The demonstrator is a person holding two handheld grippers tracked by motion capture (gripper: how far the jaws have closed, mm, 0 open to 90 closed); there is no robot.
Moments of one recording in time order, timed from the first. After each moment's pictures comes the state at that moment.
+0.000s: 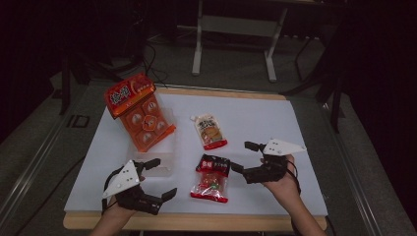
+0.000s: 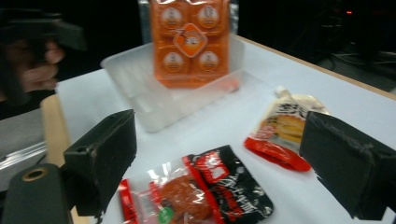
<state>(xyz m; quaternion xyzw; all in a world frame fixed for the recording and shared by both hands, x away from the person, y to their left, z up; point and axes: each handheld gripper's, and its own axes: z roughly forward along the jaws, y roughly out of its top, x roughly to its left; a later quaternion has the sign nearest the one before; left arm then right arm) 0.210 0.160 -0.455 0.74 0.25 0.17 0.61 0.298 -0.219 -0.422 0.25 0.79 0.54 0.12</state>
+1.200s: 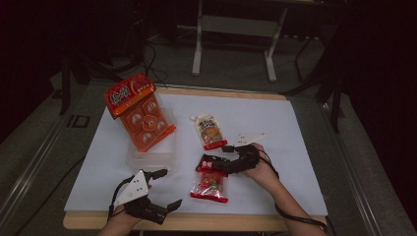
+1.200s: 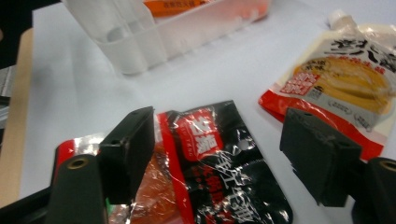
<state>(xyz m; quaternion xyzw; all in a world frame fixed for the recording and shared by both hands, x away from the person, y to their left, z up) 0.206 0.150 -0.485 0.76 0.23 0.15 0.59 0.370 -0.180 -0.498 0.22 0.86 0.46 0.04</state>
